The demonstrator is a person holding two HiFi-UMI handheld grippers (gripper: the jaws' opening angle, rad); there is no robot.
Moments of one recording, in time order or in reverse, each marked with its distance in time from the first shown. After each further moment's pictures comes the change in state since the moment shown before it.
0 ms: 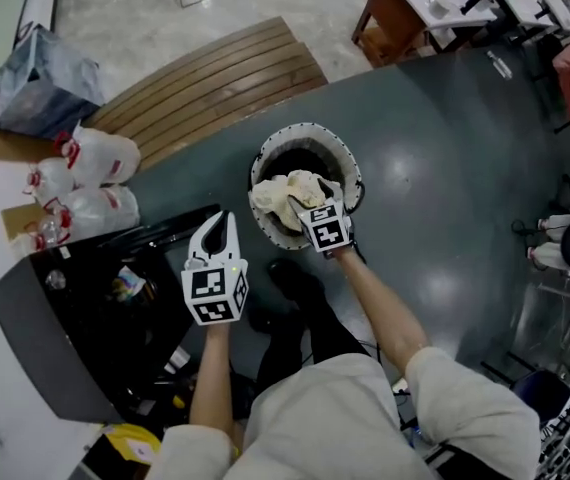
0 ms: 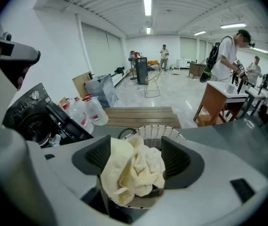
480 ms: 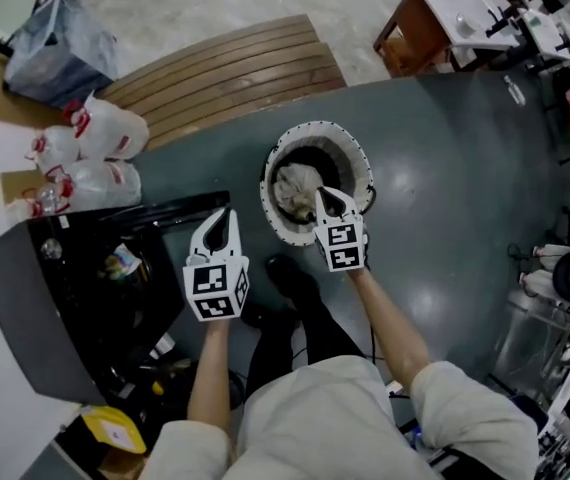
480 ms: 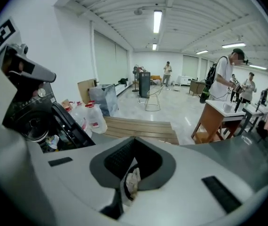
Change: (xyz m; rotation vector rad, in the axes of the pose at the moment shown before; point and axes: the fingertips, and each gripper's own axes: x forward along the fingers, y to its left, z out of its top) left arm -0.021 0.032 -0.031 -0.066 -0.014 0.076; right arm -0.042 0.024 0.023 -0.109 -0.178 -0.042
